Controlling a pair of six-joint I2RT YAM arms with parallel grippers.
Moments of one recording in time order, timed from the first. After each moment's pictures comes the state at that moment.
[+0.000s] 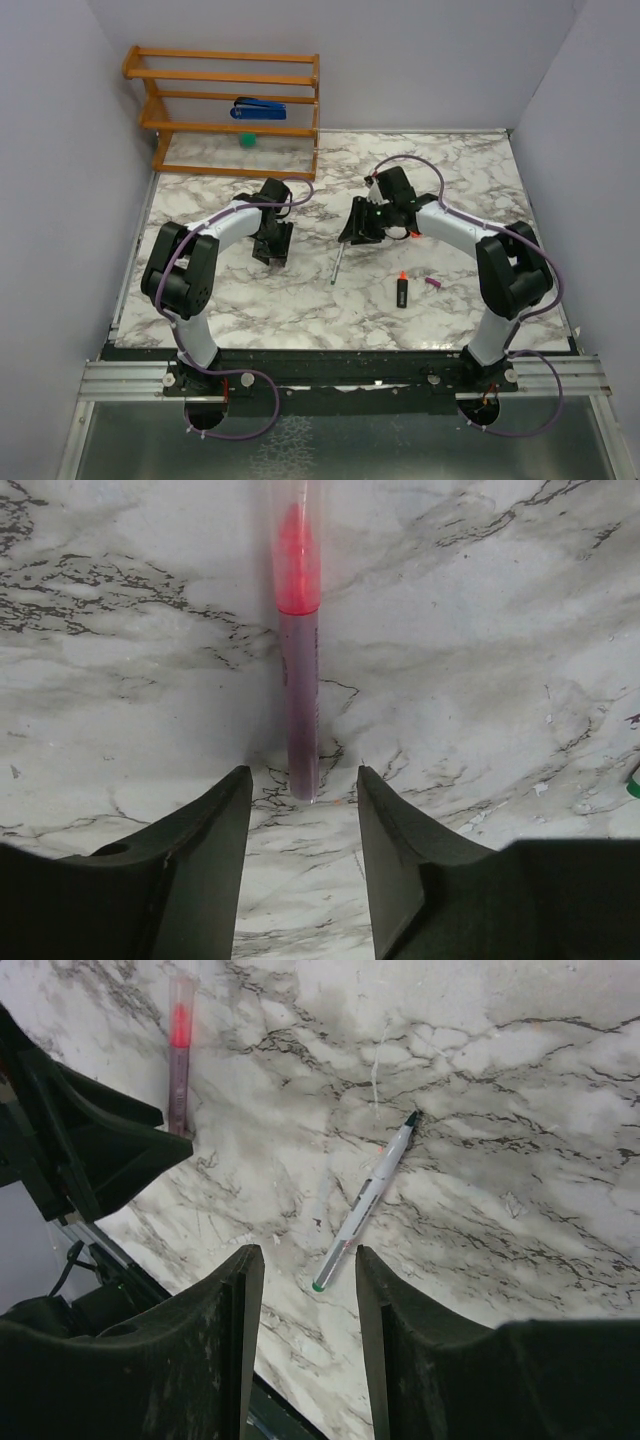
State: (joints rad) left arm -0.40 1.80 1.17 -0.71 0.08 -0.25; right arm 0.49 1.77 1.17 -0.29 -0.45 0.58
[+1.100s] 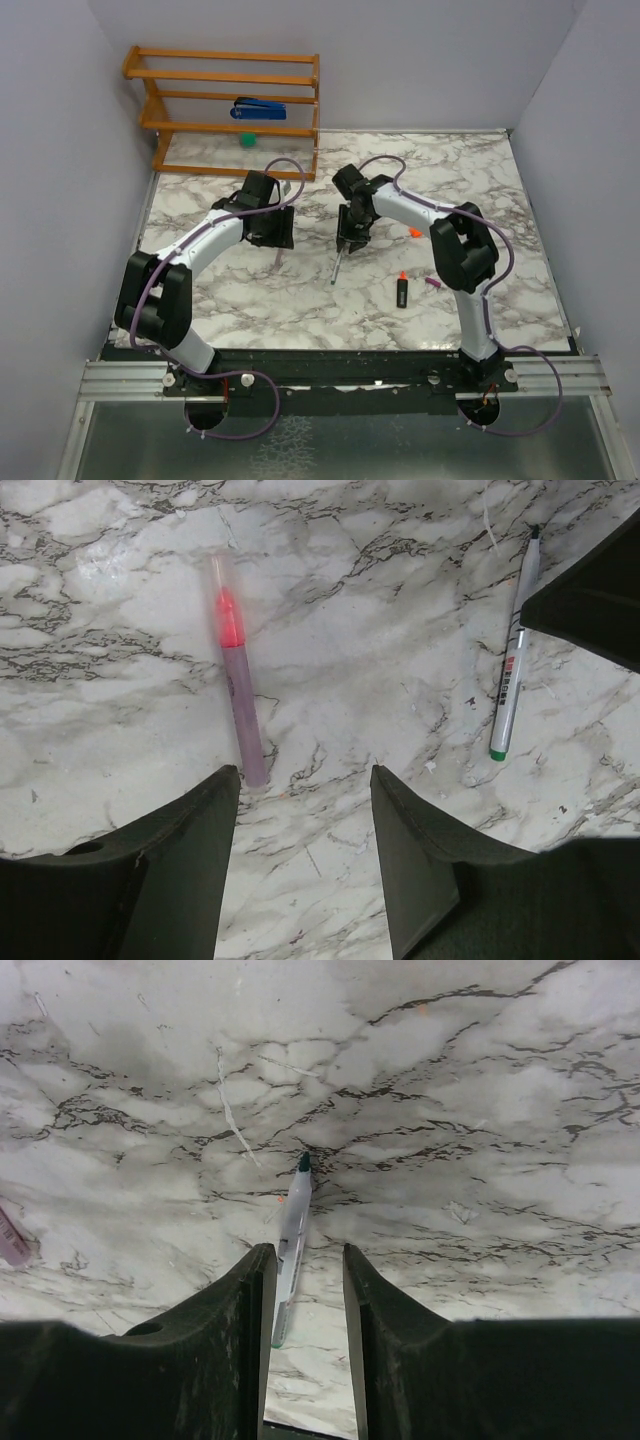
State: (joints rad) left arm -0.37 1.57 1.10 -0.56 0.20 -0.22; right arm 0.61 2.12 1.63 -0.82 -0.09 0.71
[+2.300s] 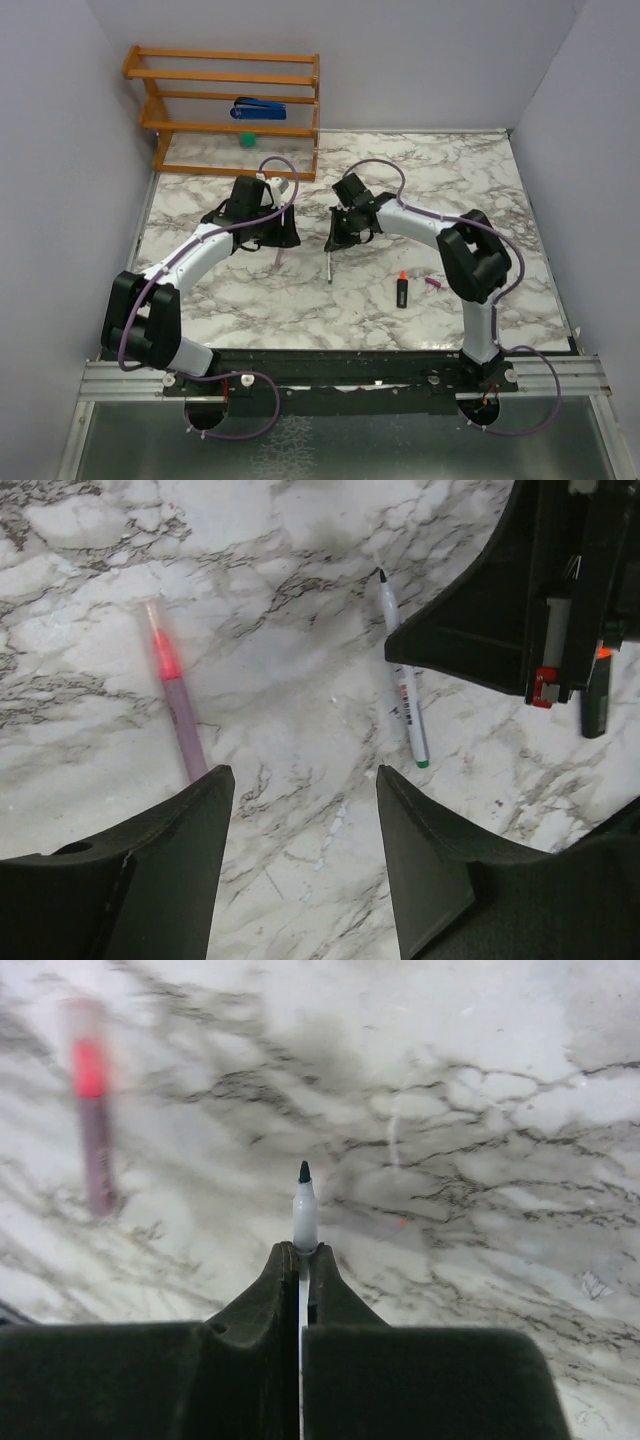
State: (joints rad) left arm -0.36 1.47 0.99 -0.40 0.31 -0.23; right arm 0.66 2.08 1.51 -0.55 -0.16 0.64
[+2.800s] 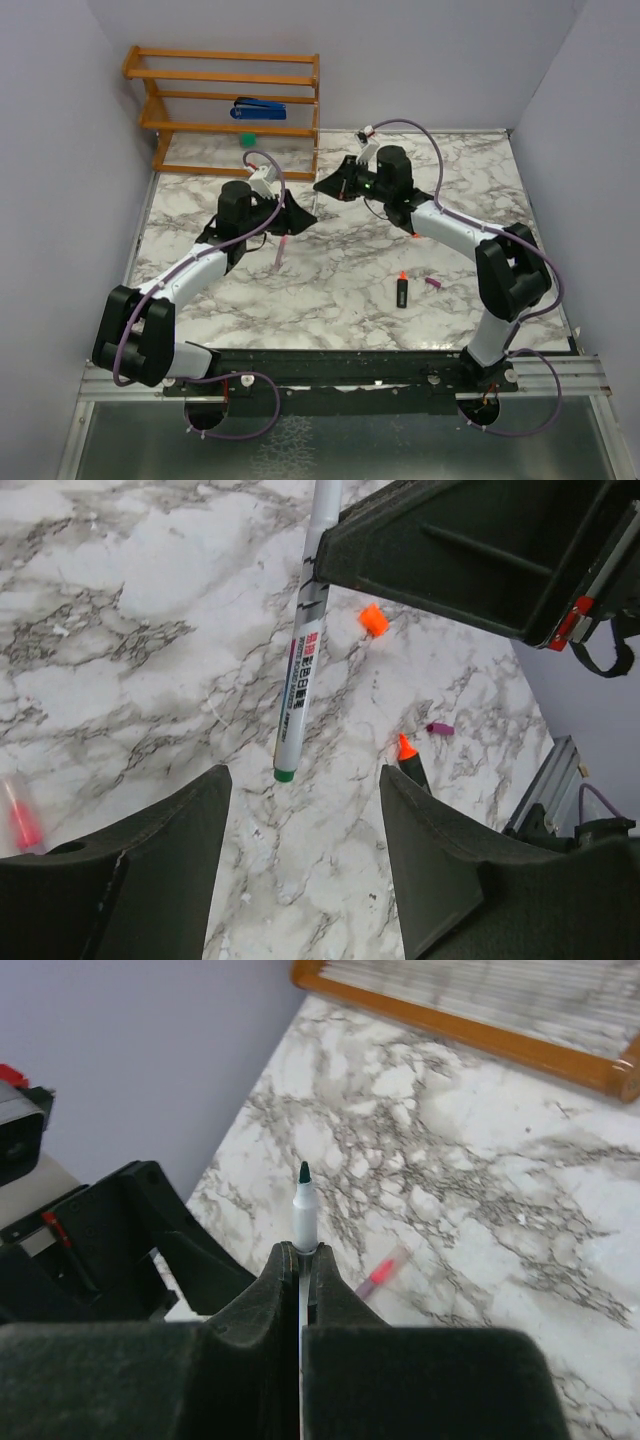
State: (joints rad) left arm -0.34 1.35 0.78 0.19 0.52 -0.51; right arm 0.54 1.79 1.24 0.31 -0.43 0.61
